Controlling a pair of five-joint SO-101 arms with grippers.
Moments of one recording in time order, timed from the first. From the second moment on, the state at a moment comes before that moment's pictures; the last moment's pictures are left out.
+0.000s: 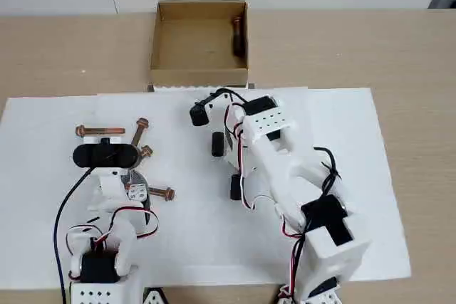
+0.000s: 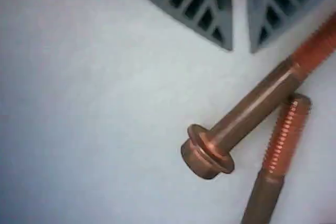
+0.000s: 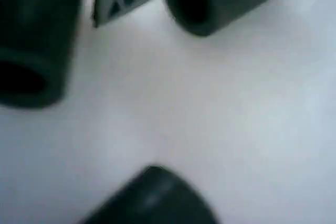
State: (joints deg) left arm -3.6 -100.5 92.9 59.9 6.2; right arm -24.6 12.7 11.0 72.4 23.0
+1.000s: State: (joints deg) left arm -3.6 -100.5 92.9 59.9 6.2; right arm -23.4 -20.3 4.0 97.4 17.6
